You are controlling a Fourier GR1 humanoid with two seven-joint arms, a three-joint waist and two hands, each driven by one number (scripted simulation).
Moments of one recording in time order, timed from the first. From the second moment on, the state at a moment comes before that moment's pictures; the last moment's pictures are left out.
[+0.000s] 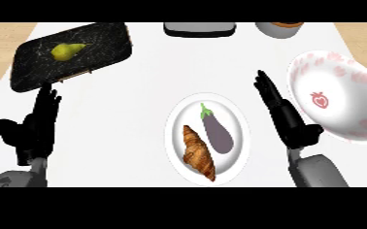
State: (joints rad) left arm -0.06 0.47 -0.15 -1.34 0.43 0.41 -0.12; right arm -0.18 -0.25 0.23 -1.36 -0.17 -0.03 -0.21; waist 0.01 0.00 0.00
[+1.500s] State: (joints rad) left arm -0.19 0.34 -0.34 -1.50 0.28 0.36 0.01; right arm -0.06 -0.06 0.80 -1.96 0.91 -0.21 0.49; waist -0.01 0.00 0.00
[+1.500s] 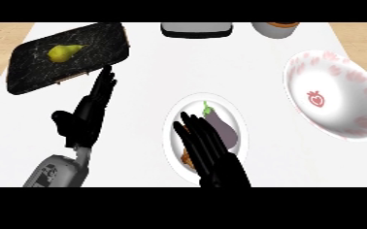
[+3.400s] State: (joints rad) left arm -0.17 0.19 -0.18 -1.50 0.10 0.20 0.05; right arm -0.03 -0.01 0.74 -1.86 0.67 -0.02 0.66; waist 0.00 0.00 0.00
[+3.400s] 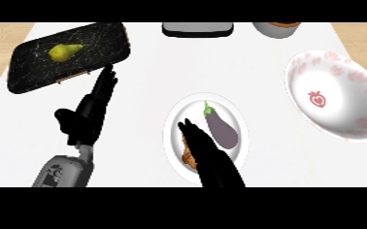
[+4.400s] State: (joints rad) left arm -0.14 0.12 -0.13 -1.52 0.01 0.15 0.05; right arm -0.05 -0.02 0.65 -1.54 0.72 -0.14 0.47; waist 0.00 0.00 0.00
